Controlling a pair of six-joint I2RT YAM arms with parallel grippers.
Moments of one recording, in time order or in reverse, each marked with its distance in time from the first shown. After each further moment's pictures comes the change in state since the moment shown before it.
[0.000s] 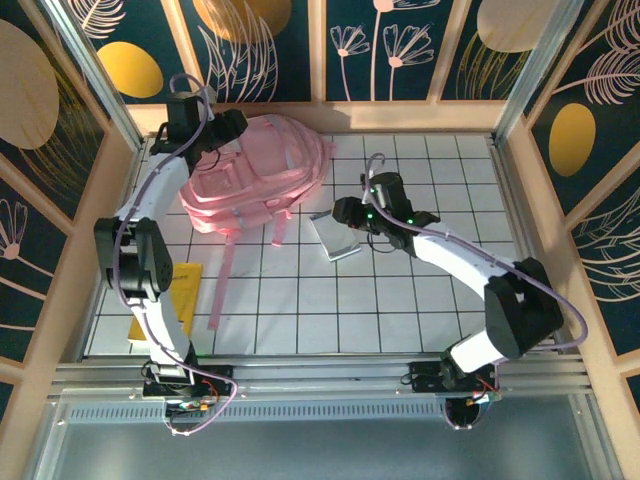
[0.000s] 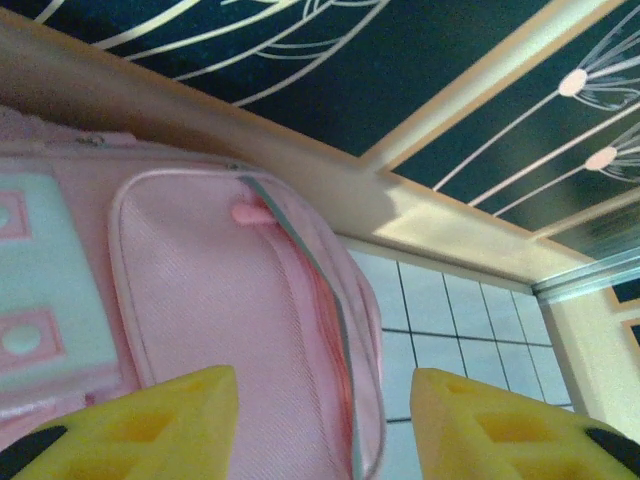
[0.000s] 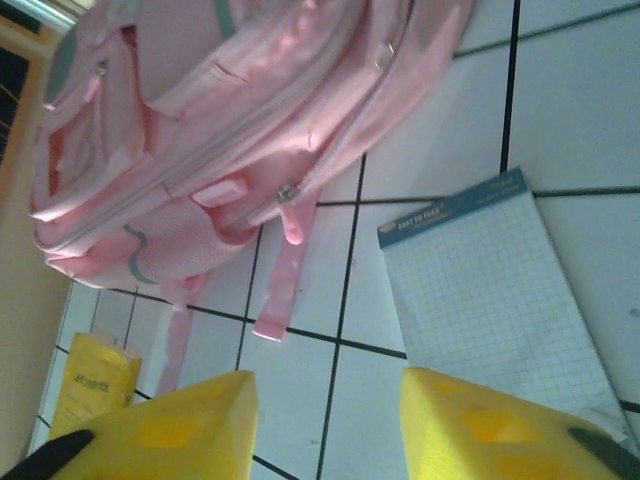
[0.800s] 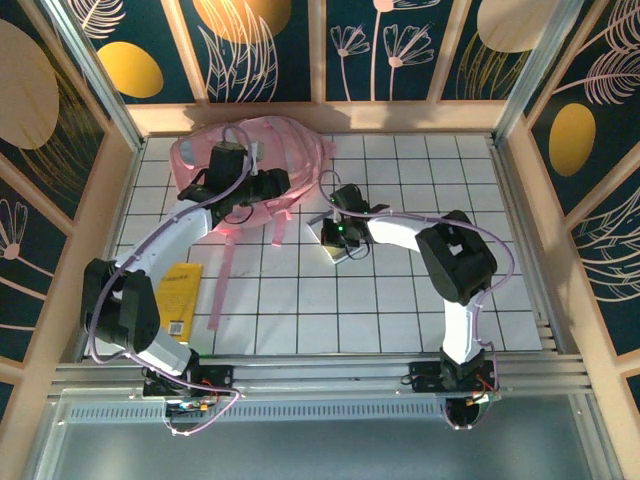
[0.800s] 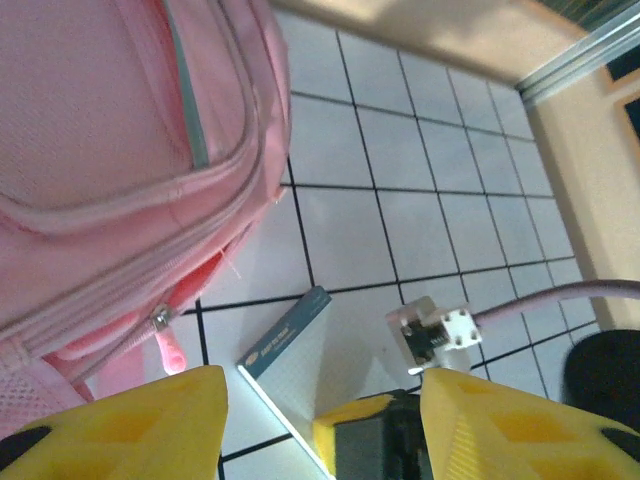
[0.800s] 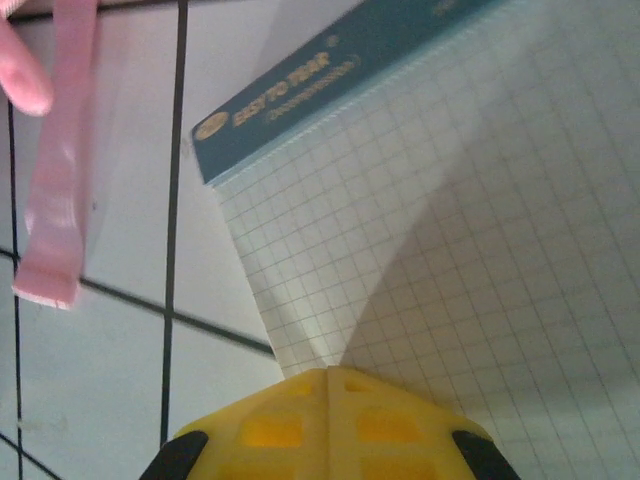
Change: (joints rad) left arm -0.295 -0.298 -0.430 -0.048 -0.090 0.035; right arm 0.073 0.408 0.182 -0.146 -0.006 -0.102
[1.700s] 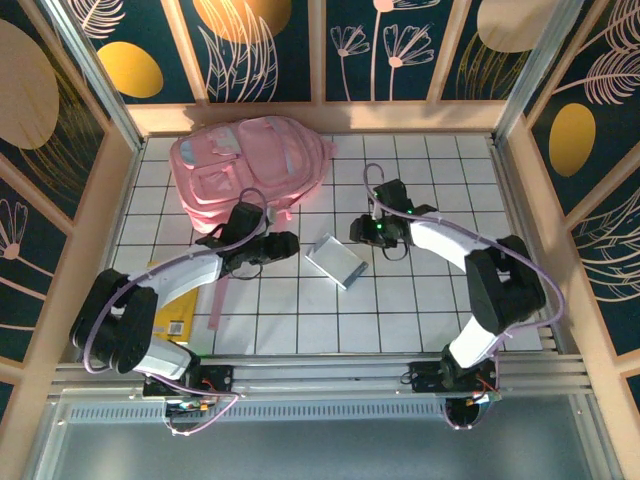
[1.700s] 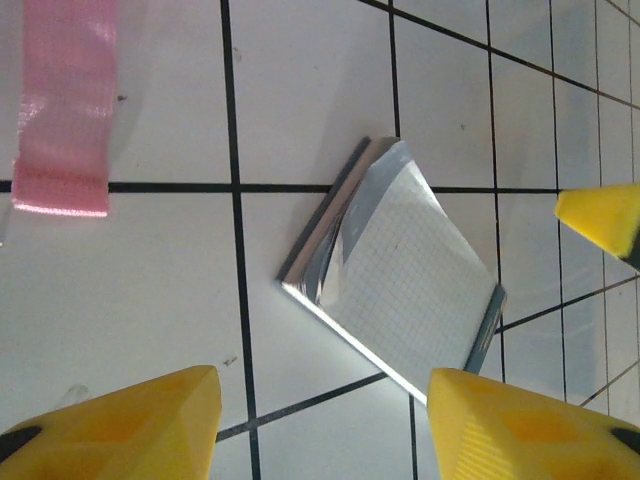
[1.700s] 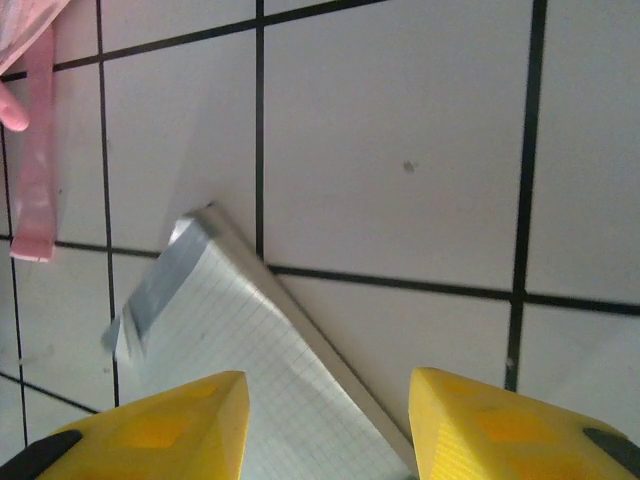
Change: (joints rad) left arm -0.136 -0.117 -0.463 0.157 0.020 -0.192; right arm -0.178 -0.270 -0.150 -0.122 -0.017 -0.038
